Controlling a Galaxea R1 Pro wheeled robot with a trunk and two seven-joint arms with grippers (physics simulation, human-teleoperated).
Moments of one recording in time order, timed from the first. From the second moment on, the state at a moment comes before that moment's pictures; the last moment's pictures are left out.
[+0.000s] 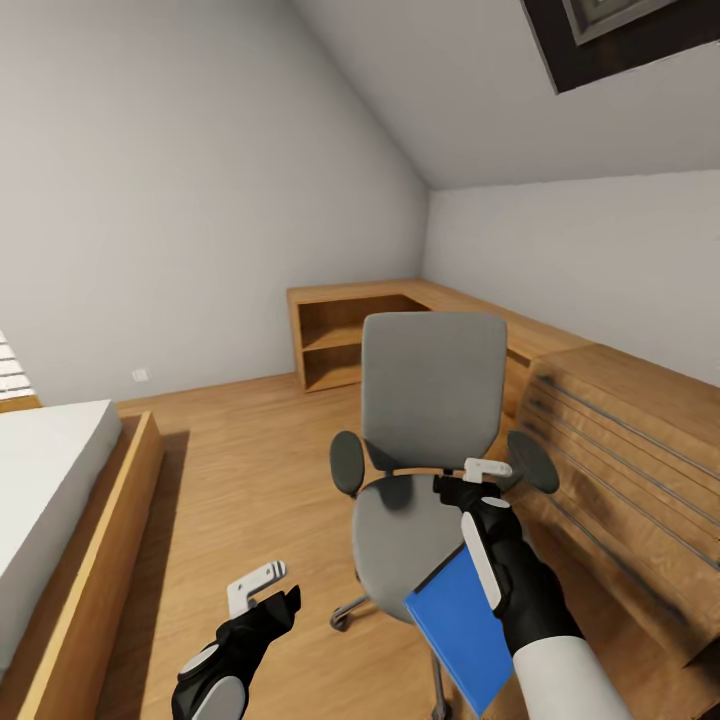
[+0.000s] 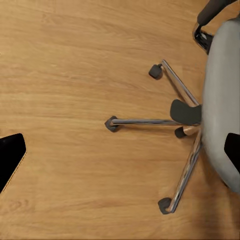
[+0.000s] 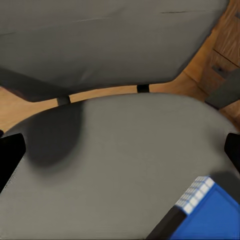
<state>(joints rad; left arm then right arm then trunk) -0.10 0.08 -0.47 -1.61 0.88 0.36 0.82 -0.57 0.13 -0.02 -1.12 -0.04 0.53 -0.23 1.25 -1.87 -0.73</state>
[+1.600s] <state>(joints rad) -0.10 0.08 -0.47 -1.61 0.88 0.36 0.82 -0.57 0.13 -0.02 -1.12 -0.04 0.53 -0.23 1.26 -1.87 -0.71</state>
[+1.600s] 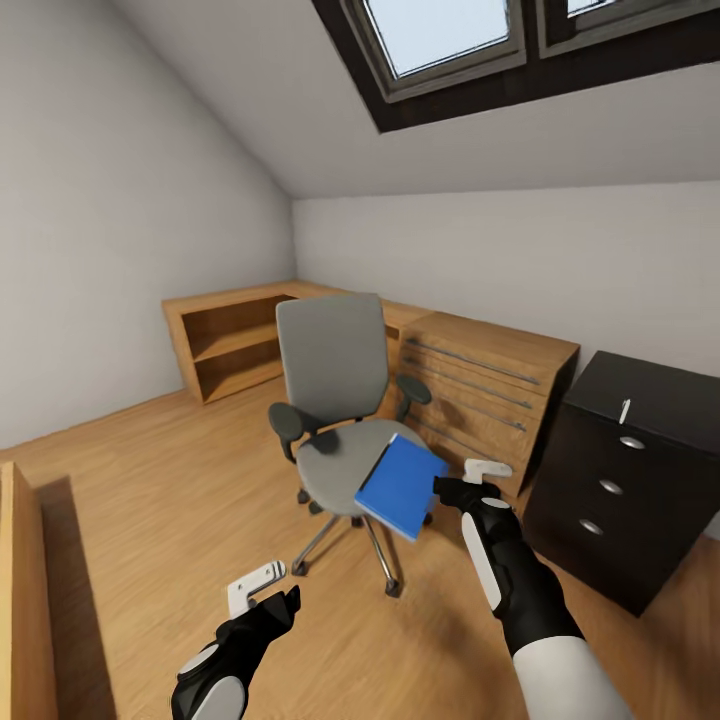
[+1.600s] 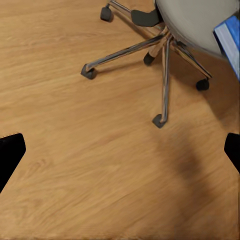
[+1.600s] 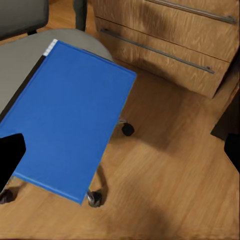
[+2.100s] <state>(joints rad) -0.10 0.08 -0.45 -1.62 0.88 0.36 0.83 -0.57 0.12 -0.02 -1.12 -0.07 0.53 -0.19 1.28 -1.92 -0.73</state>
